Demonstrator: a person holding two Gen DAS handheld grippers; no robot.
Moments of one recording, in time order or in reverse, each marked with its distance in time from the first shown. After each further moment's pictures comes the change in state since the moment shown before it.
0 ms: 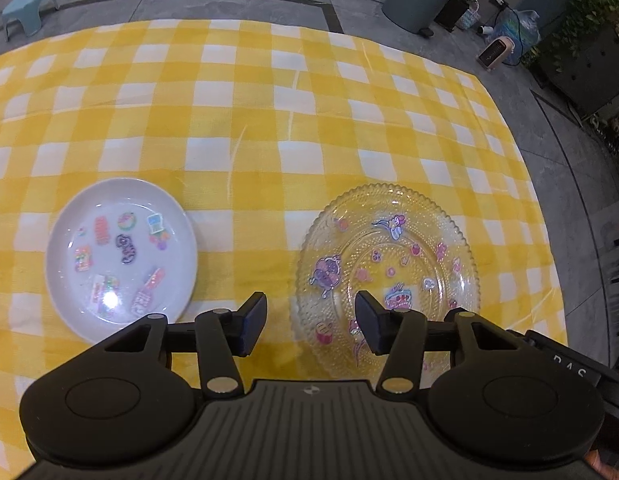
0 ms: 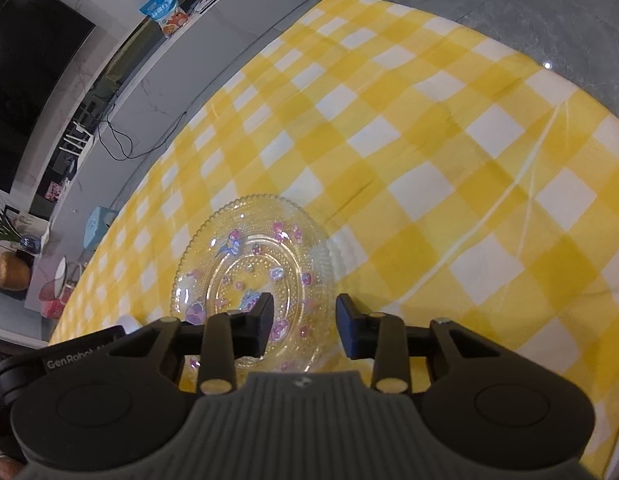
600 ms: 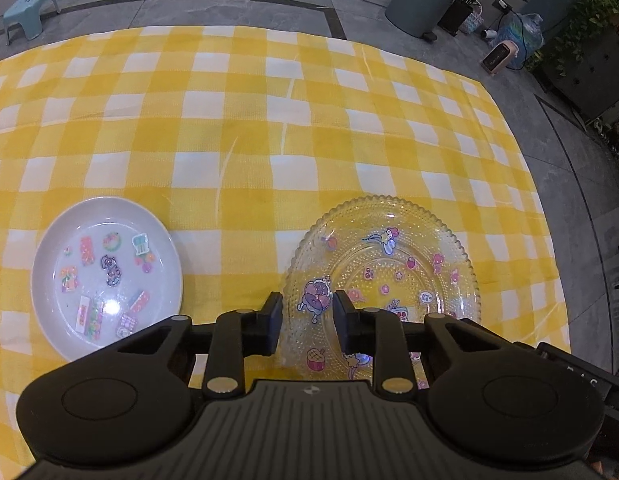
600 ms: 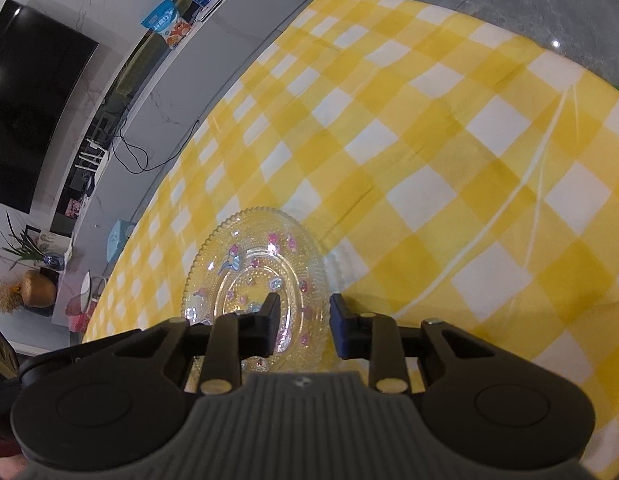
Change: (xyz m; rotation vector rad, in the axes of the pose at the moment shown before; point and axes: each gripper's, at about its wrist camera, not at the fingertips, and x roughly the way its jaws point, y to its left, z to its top) left arm 0.010 -0.008 0.010 0.000 -0.017 0.016; right arm 0.005 -0.016 0.010 0.068 0.008 0.080
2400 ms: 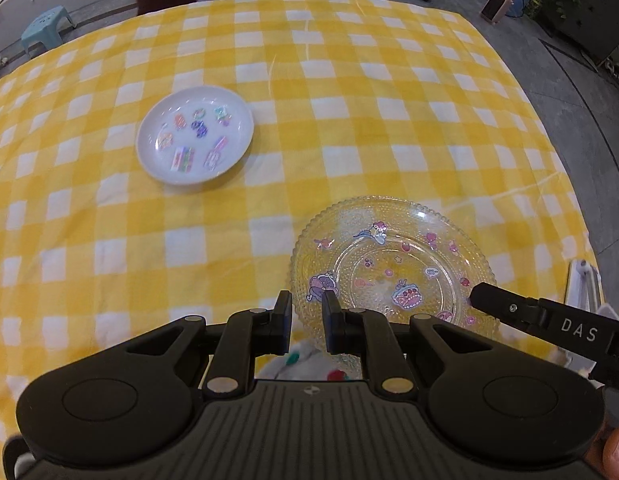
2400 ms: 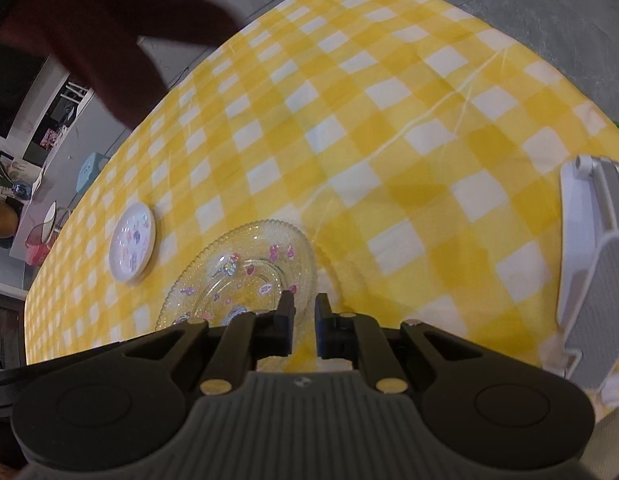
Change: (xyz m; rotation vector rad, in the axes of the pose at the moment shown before) left arm -0.080 0.013 -0.094 0.130 0.067 0.133; right arm -0.068 0.018 -0.090 -0.166 0.088 -0.149
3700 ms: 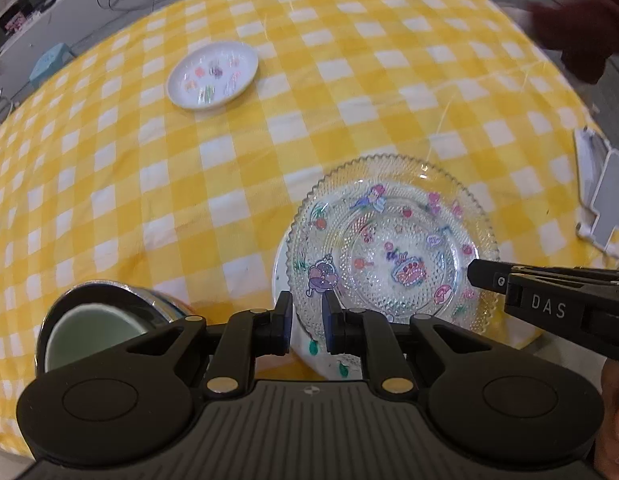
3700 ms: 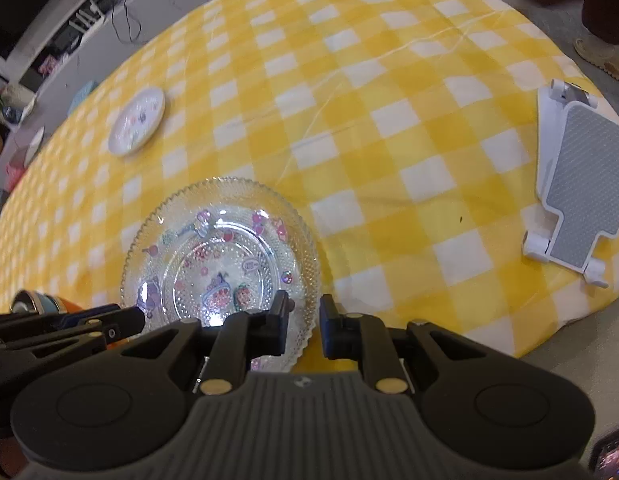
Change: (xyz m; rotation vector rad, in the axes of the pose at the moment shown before) left arm -0.031 -0.005 -0.080 0.184 0.052 0.152; right arm -0.012 0.013 -0.082 -0.168 0.097 -0.092
